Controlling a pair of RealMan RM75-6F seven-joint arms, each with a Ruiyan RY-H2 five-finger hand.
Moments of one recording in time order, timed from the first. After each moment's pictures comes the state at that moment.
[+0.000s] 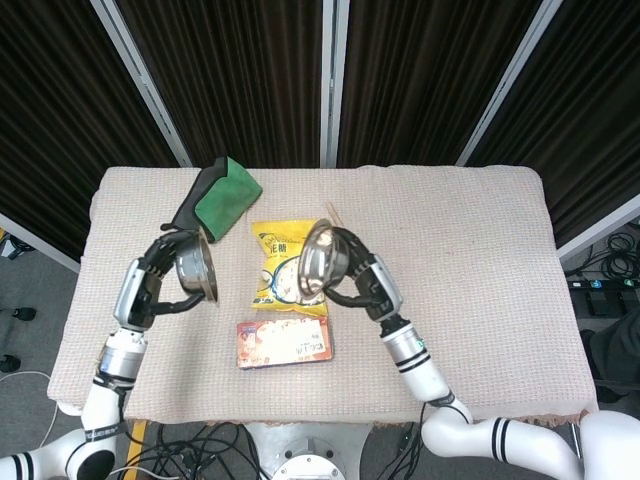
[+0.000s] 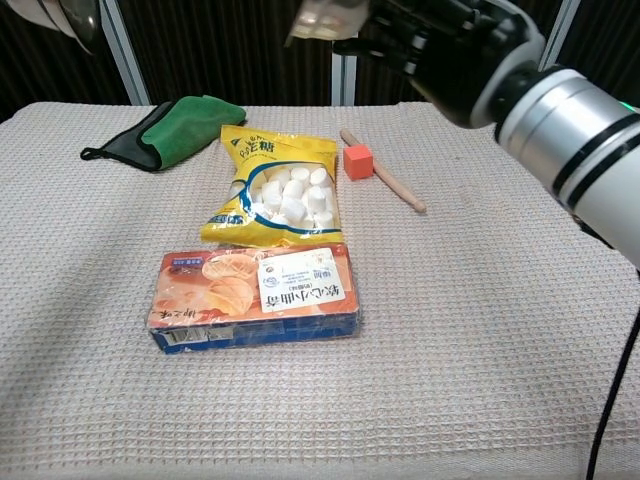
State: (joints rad) left arm -0.40 -1.39 -0.24 -1.80 1.42 1.35 -0.92; right arm 0.65 -1.75 0.37 -1.53 -1.44 1.07 1.23
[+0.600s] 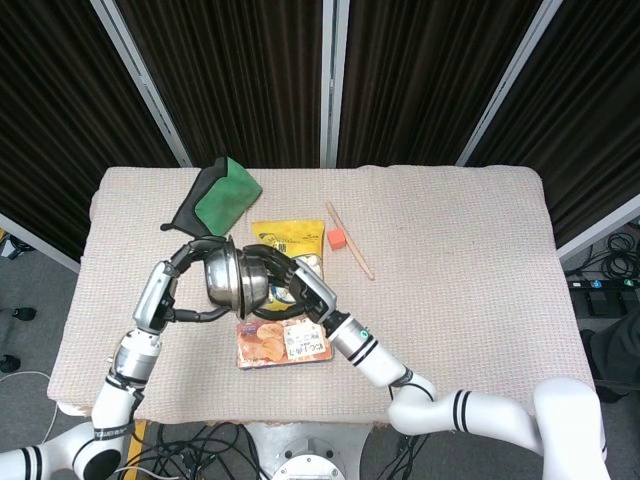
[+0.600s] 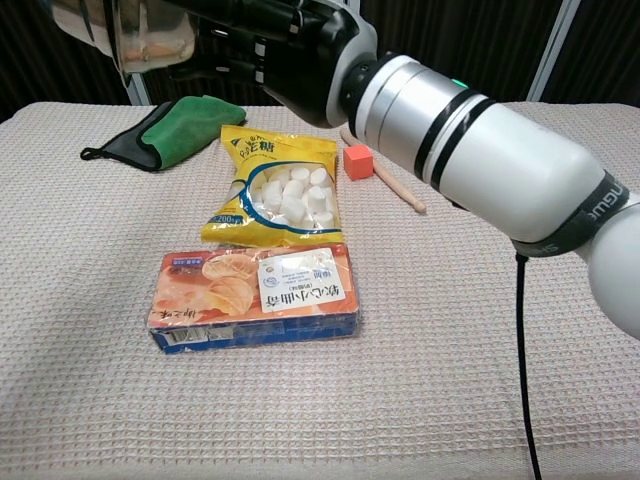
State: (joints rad) left arm -0.44 -1.41 -0.23 -1.80 1.50 1.35 -0.73; right arm 0.89 -1.83 0.39 -1.41 -1.46 0.93 1.28
